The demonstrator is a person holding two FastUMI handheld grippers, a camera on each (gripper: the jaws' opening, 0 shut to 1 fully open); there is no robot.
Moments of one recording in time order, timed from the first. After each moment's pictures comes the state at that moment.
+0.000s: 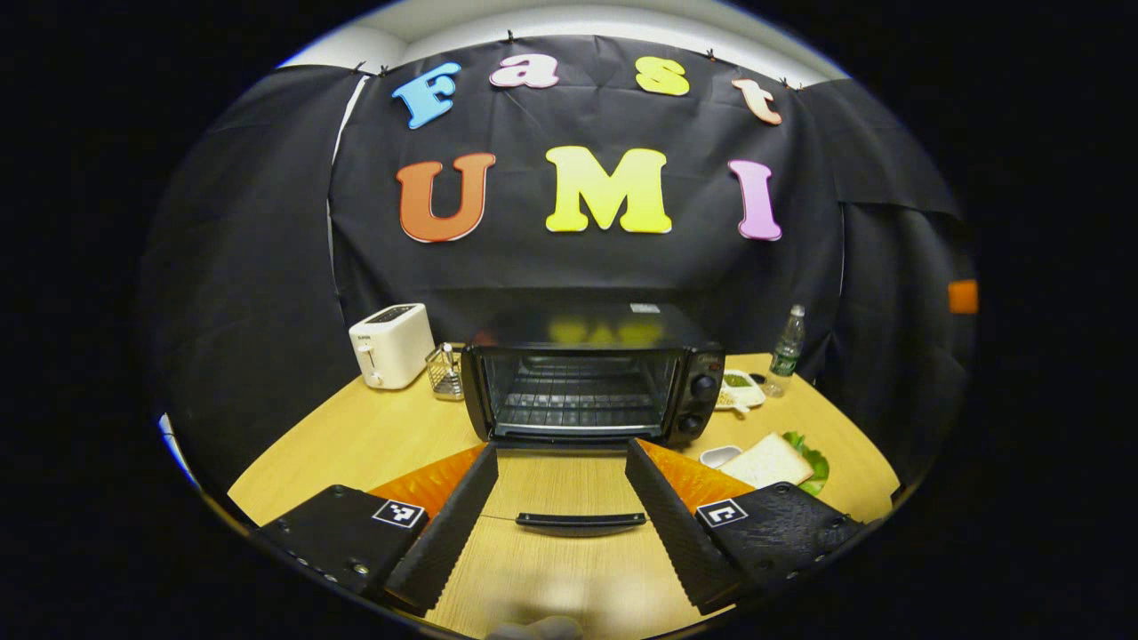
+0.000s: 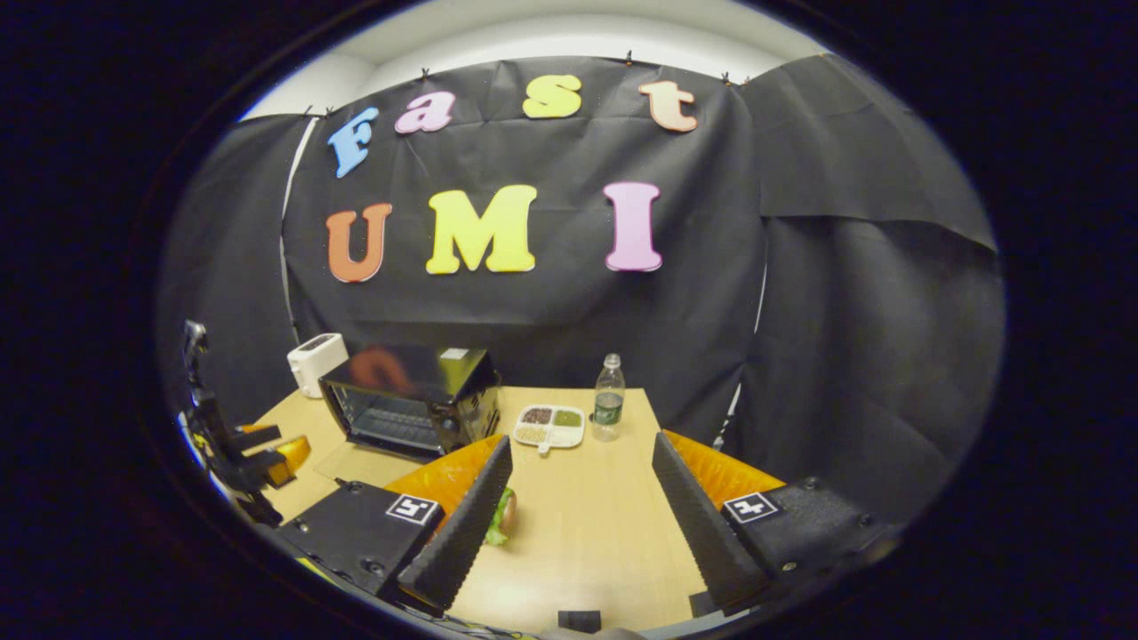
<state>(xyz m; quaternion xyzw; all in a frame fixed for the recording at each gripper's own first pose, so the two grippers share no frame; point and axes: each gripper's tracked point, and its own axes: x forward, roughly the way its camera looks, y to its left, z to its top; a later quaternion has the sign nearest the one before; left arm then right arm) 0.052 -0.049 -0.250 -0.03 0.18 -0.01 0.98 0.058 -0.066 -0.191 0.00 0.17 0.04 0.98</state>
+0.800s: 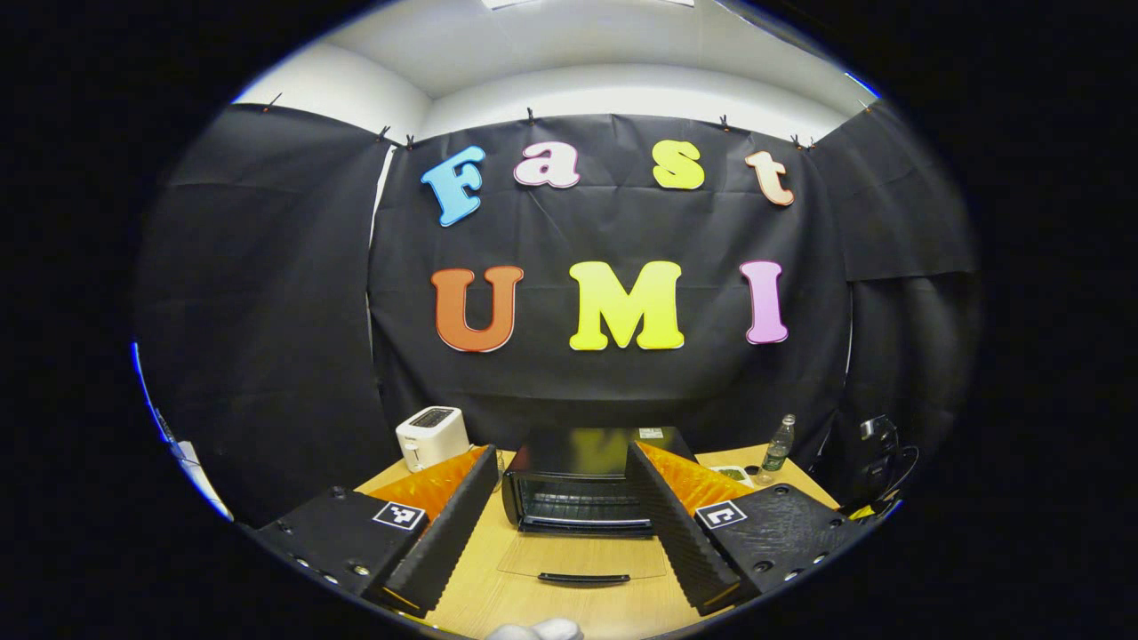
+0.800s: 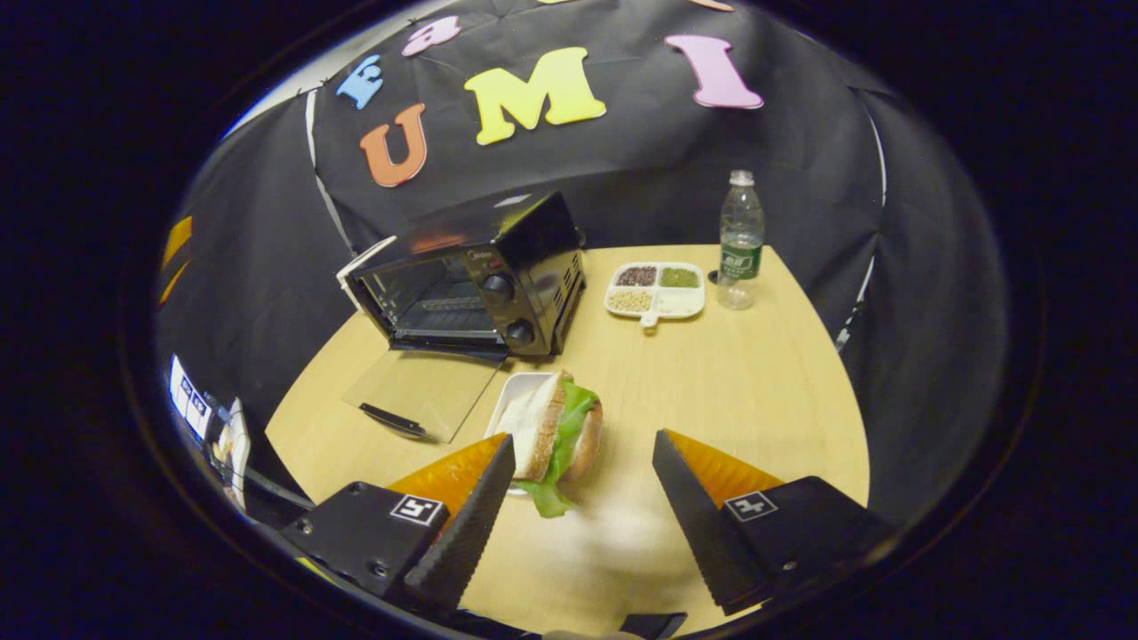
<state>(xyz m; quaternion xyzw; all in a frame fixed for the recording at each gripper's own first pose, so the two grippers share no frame) 0.036 -0.033 -0.087 -0.02 0.06 0.05 1.00 0.126 0.023 -0.389 0.06 0.36 0.19 0.91</state>
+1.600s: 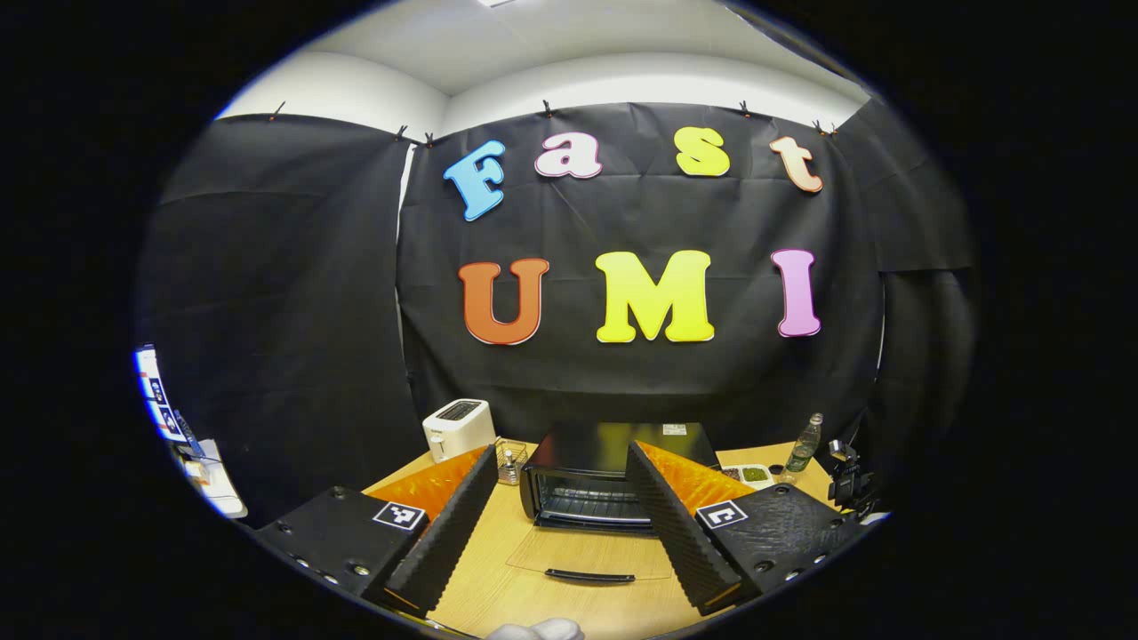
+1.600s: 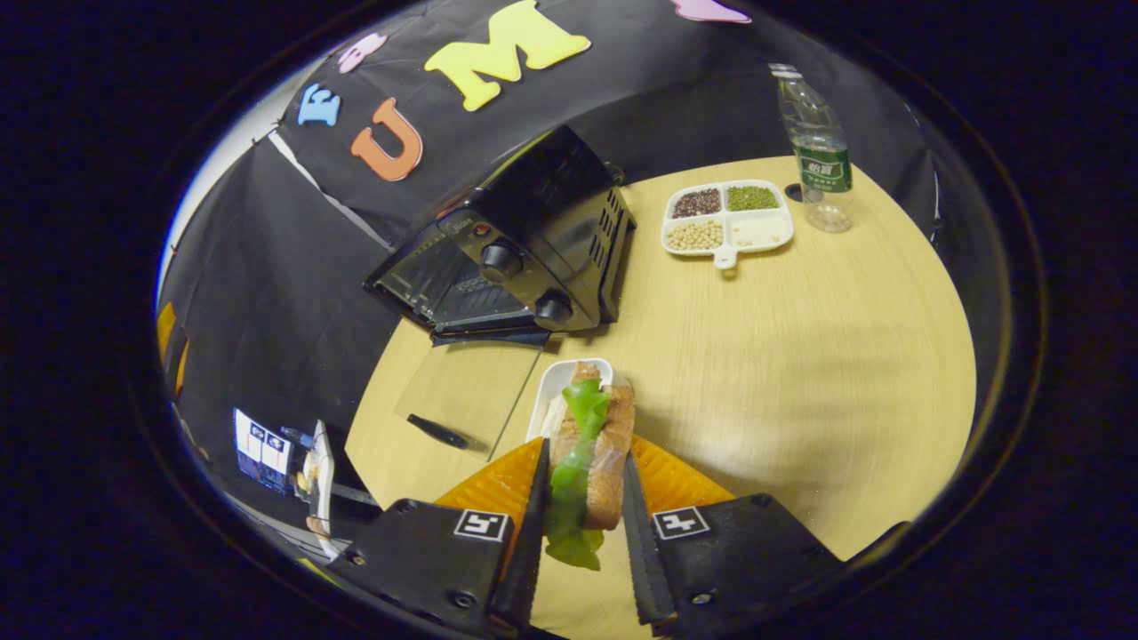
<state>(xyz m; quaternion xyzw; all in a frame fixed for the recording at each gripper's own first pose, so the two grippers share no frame) 0.037 -0.043 -0.089 -0.02 0.08 0.11 0.99 0.160 0.072 -0.424 0.17 0.45 0.29 0.83</state>
